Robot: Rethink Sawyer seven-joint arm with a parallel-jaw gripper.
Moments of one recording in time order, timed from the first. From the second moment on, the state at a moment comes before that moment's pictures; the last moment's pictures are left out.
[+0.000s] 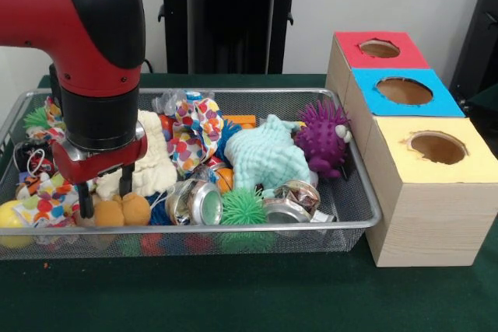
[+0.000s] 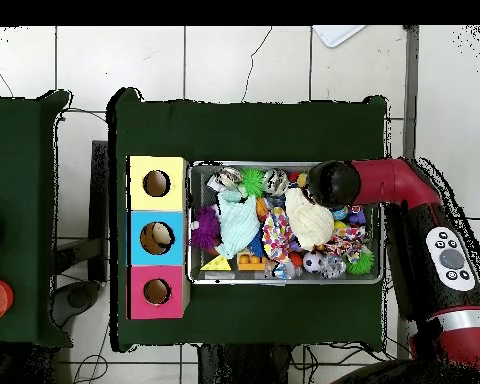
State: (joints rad) arm -0.77 -0.39 0.60 1.27 -0.85 0.89 1.08
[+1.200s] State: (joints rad) arm -0.83 -0.37 0.61 1.27 -0.79 0.87 1.08
